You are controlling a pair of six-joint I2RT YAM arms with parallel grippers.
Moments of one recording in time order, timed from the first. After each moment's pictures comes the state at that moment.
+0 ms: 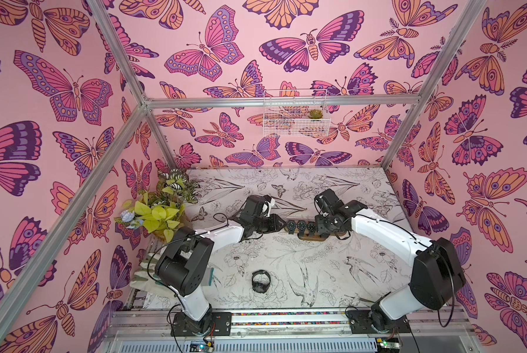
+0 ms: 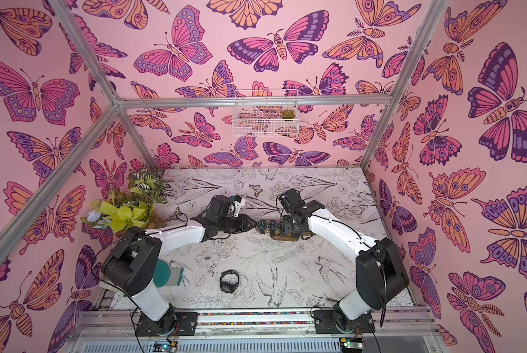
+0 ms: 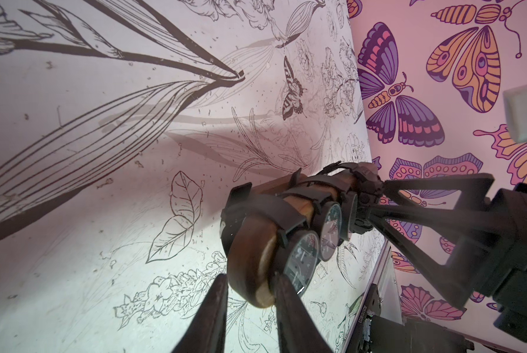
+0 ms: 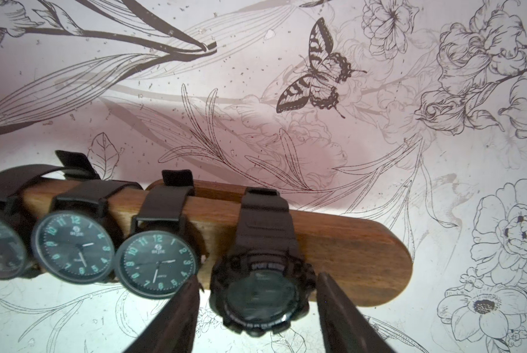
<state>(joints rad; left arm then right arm) -0.52 1.71 0.94 0.05 0.53 -0.64 0.55 1.55 1.16 -0.81 0.22 0.48</state>
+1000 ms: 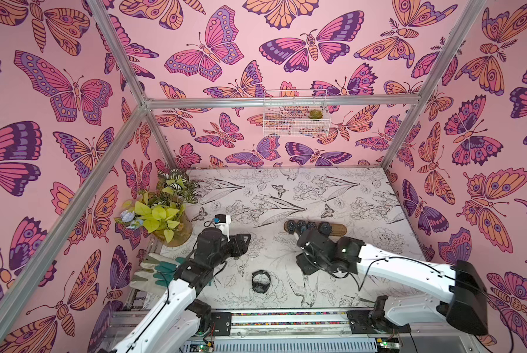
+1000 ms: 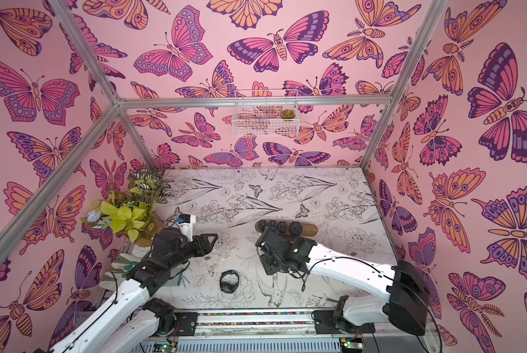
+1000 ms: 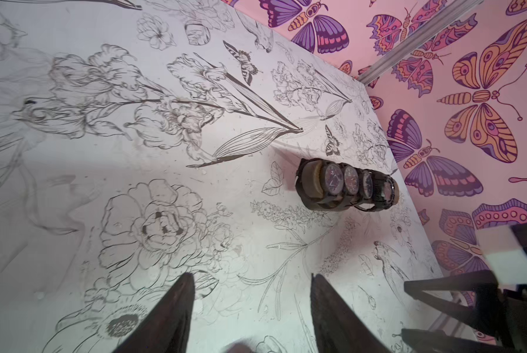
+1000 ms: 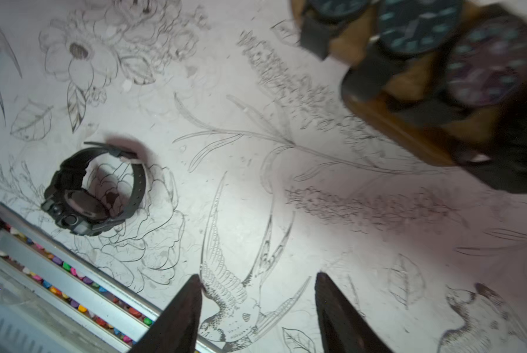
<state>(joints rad) -0.38 0.69 0.43 -0.25 0.18 -0.57 1.07 1.37 0.98 -0.75 0.13 0.54</state>
